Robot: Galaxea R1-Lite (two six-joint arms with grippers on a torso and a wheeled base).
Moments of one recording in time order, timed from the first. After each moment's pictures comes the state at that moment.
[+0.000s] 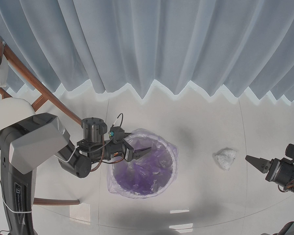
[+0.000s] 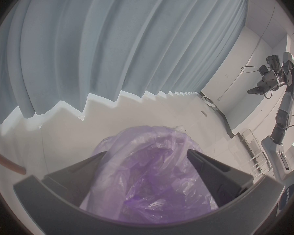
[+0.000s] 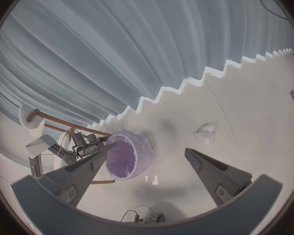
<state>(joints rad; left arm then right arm) -0.37 2.34 -1.03 -1.00 -0.51 0.16 0.31 1.15 -0.20 -0.60 0.09 0.50</state>
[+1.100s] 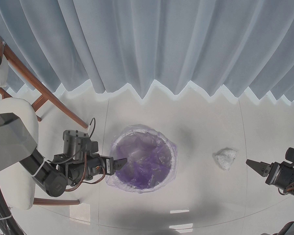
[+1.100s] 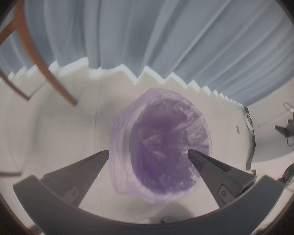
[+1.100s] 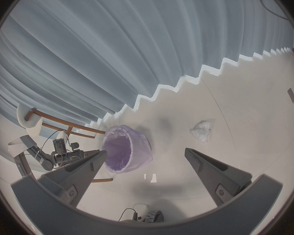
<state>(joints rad) -0.42 2.01 -0.62 -0.87 -0.04 -0.24 0.30 1.15 -0.17 -0.60 0.09 0.50</state>
